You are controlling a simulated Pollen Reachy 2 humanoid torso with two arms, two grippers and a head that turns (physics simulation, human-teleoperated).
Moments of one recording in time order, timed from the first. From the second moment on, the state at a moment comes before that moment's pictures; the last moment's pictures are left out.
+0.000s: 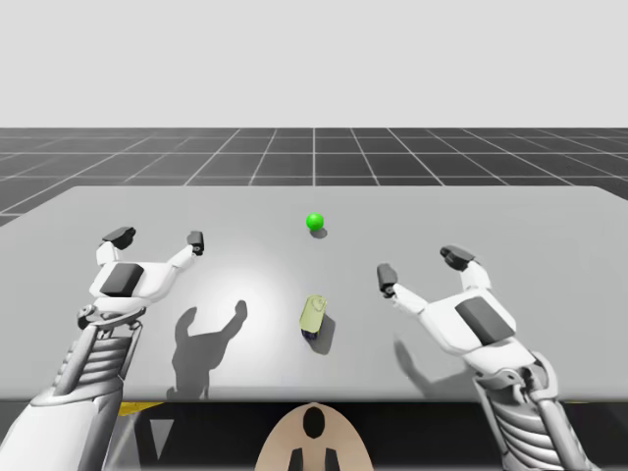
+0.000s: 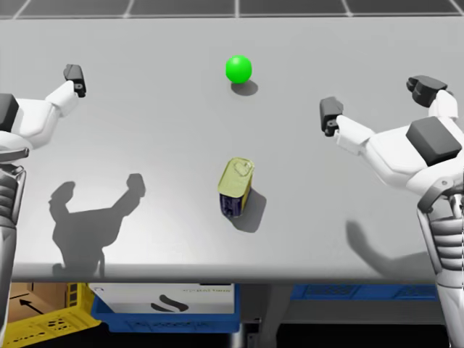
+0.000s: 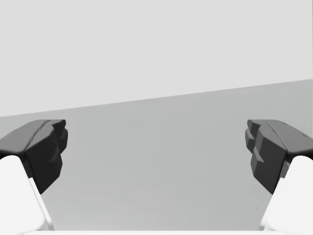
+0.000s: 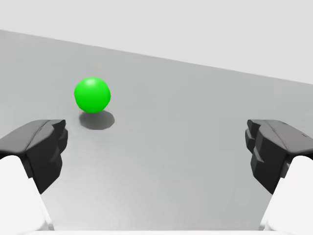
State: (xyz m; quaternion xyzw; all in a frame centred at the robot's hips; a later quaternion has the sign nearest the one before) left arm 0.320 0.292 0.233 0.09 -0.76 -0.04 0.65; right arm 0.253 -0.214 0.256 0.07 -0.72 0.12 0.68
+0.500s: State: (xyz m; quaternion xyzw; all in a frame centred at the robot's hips) left arm 0.319 0.291 0.234 0.09 -0.76 -0.04 0.65; right arm 0.229 -0.174 0.185 0.28 -0.58 0.33 0.69
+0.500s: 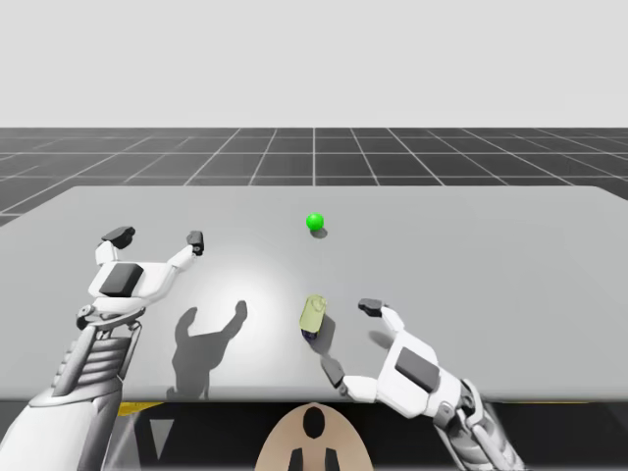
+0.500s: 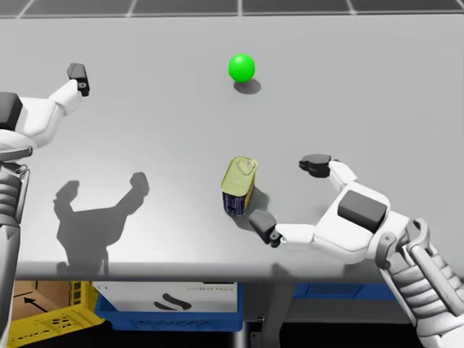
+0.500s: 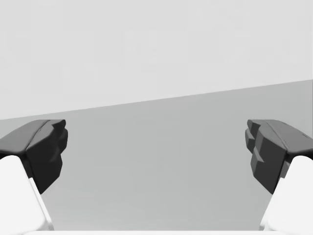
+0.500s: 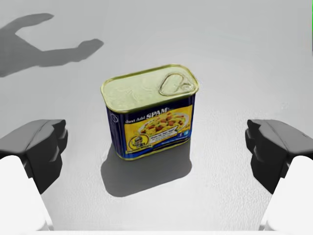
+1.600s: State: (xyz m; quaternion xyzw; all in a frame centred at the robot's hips) left arm 0.318 0.288 0.233 0.09 -0.76 -0.04 0.65; right arm 0.298 -0.114 0.133 0.32 -0.54 0.40 0.67
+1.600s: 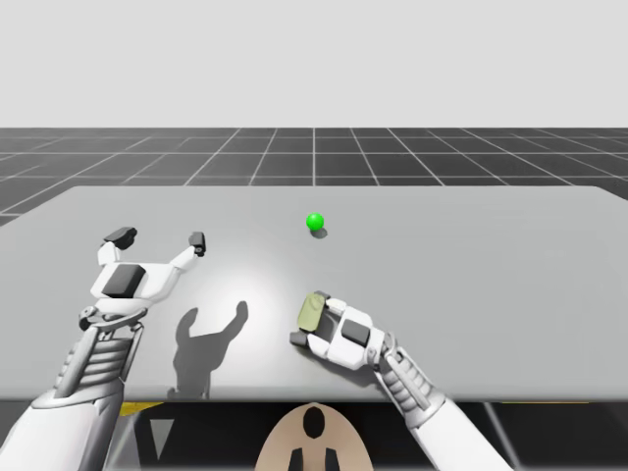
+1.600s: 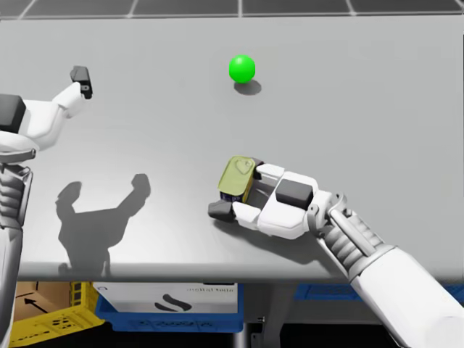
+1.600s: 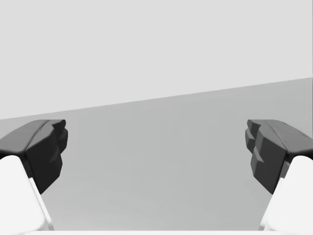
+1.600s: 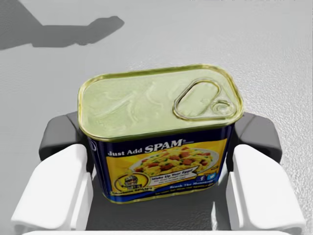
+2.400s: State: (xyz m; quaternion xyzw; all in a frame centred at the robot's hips) left arm 0.319 0.284 0.230 0.09 -0.75 -0.05 0.65; right arm 0.271 -0.131 0.241 0.35 -0.60 0.34 0.63
